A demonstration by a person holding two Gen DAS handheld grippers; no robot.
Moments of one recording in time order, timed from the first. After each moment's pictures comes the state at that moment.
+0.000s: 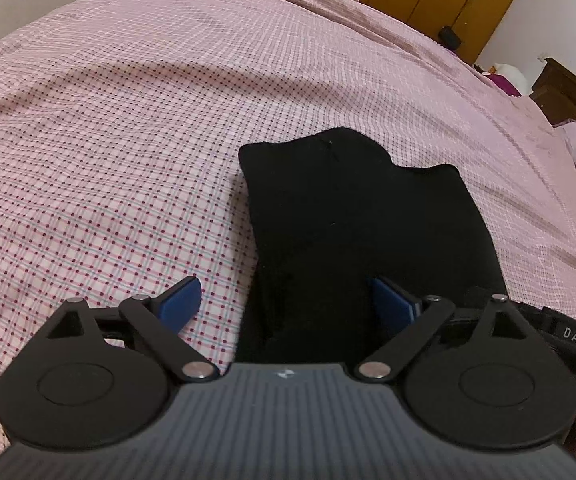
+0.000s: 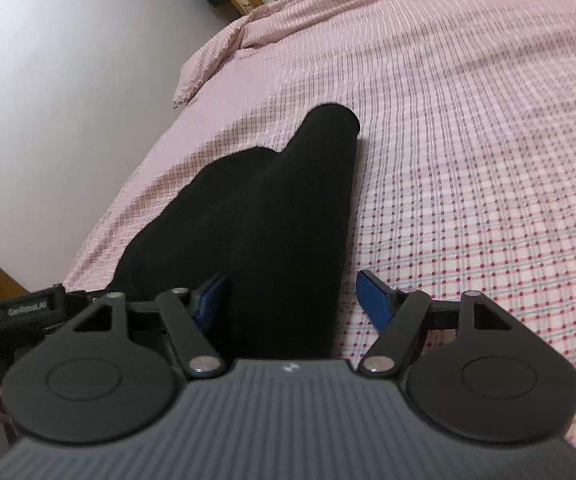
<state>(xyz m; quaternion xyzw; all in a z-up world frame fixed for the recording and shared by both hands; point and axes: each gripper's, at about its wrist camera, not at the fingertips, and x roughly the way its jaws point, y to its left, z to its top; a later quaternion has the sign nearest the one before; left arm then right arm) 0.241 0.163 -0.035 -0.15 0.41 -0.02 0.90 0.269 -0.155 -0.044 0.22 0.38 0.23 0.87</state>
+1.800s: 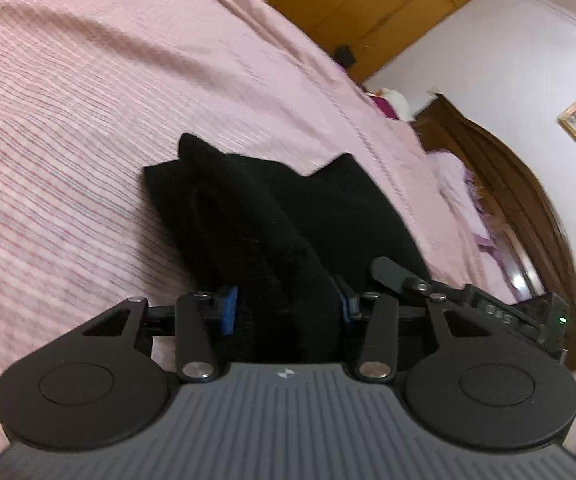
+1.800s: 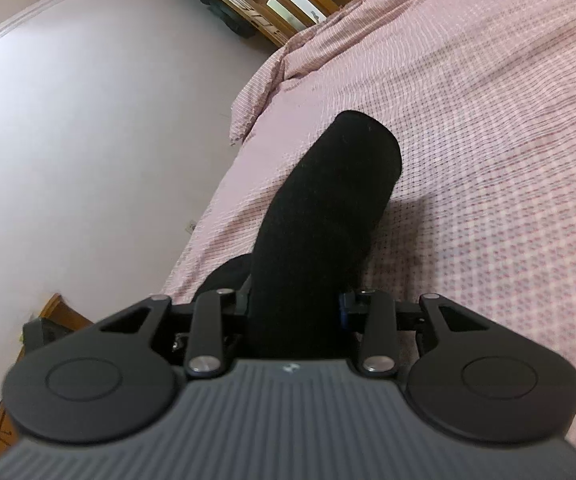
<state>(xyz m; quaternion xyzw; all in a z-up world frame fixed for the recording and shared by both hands) 0.174 0.139 -0.017 -0.30 0.37 -0.20 0.86 0.217 -0.191 0.011 0.31 0.34 0.29 0.84</state>
